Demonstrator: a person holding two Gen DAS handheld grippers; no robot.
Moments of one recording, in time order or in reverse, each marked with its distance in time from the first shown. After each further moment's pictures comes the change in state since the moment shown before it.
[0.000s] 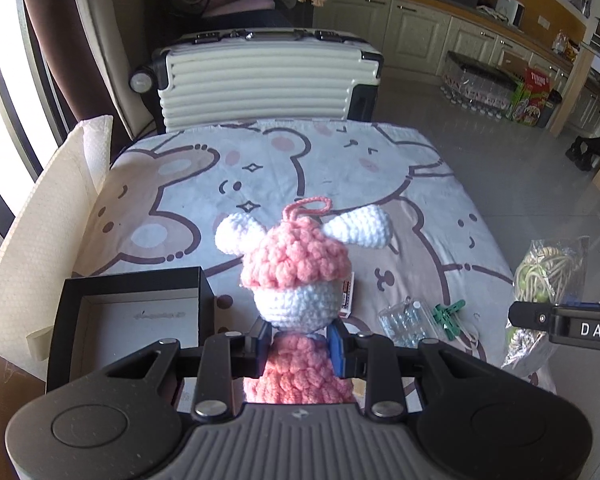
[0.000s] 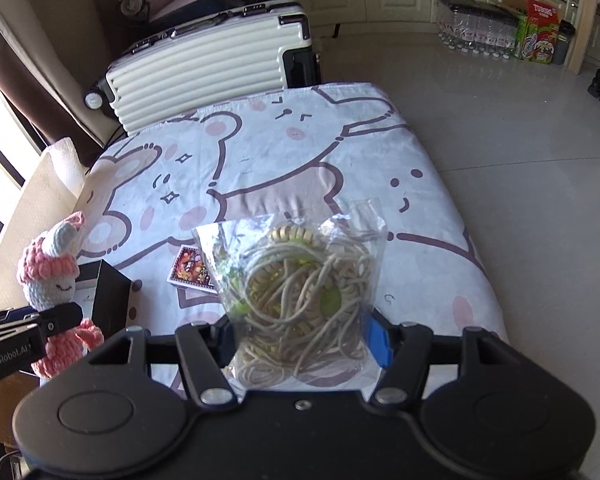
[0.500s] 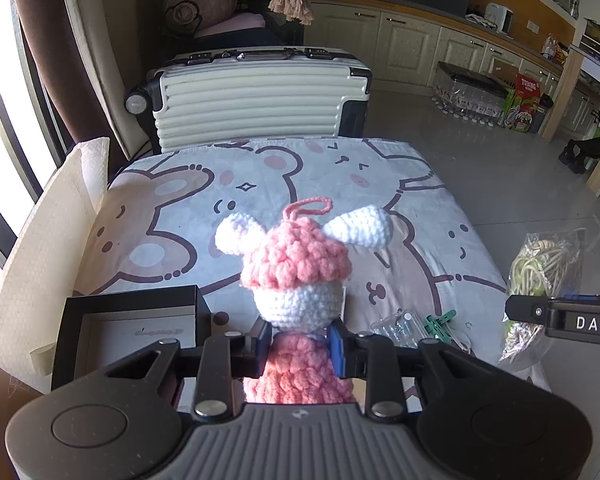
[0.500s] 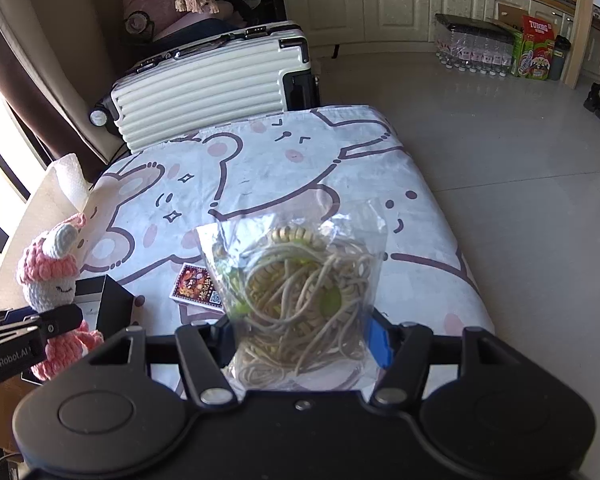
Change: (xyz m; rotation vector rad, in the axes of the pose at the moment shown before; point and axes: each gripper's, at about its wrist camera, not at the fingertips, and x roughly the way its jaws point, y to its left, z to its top) left arm -0.012 -0.009 0.004 0.043 -0.043 -0.030; right arm -0.011 -0.001 0.003 -0.010 -0.054 -0.009
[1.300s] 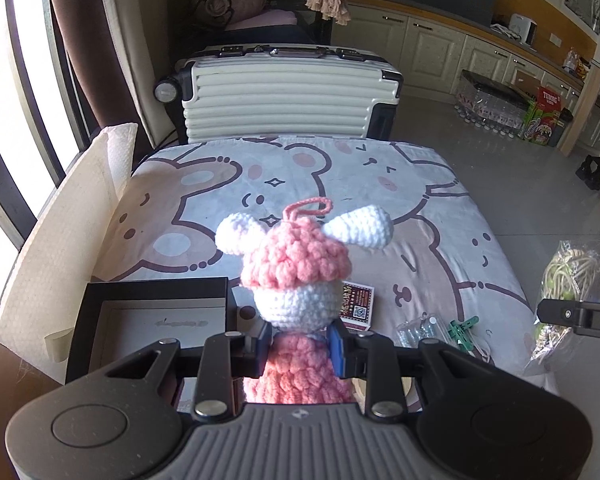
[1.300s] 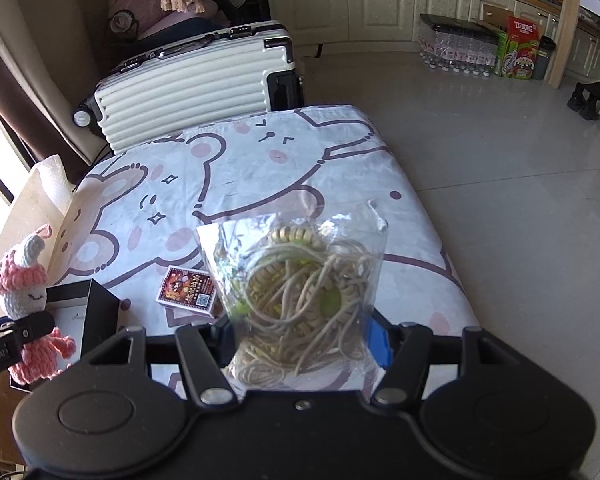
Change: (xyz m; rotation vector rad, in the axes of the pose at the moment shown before) left arm 0.000 0.030 -0.005 -0.043 0.003 0.017; right arm 0.001 0.010 0.002 0.005 0.008 -0.075
